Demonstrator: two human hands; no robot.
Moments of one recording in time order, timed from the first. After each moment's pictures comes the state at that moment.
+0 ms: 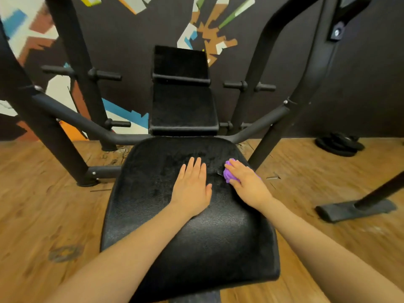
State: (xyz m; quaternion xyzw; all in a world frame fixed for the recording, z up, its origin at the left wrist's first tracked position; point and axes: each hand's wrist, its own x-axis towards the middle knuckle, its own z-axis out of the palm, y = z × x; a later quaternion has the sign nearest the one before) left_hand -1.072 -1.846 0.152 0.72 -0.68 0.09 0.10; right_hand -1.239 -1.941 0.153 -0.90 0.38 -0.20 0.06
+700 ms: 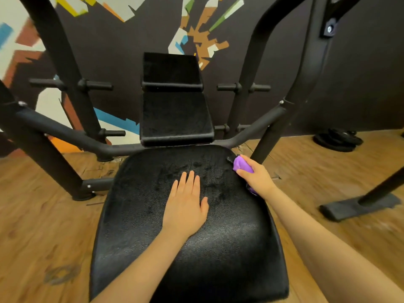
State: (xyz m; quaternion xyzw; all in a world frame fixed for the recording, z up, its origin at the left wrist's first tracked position) left_hand -1.066 -1.851 0.137 0.73 -0.67 0.09 0.12; right_hand -1.244 -1.991 0.162 -0.73 0.50 -0.35 0.32
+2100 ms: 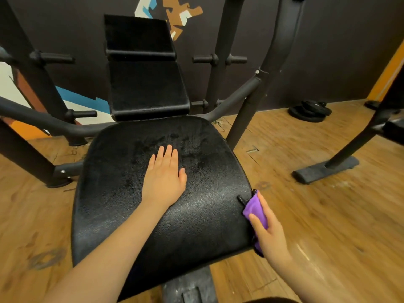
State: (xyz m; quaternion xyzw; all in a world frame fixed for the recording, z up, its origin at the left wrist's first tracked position) left_hand -1.068 -1.846 0.135 0.72 -0.67 0.09 0.14; right_hand -1.322 -1.809 0.061 -0.63 0.50 -0.49 0.34
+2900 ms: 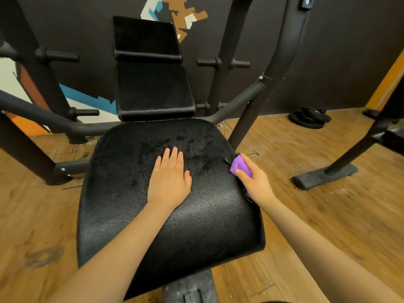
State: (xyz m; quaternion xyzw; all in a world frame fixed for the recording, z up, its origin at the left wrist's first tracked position) left_hand -1.067 -1.843 0.137 0.73 -0.67 0.08 0.14; right_hand -1.282 -1.902 0.128 -0.69 0.54 -0.40 0.28
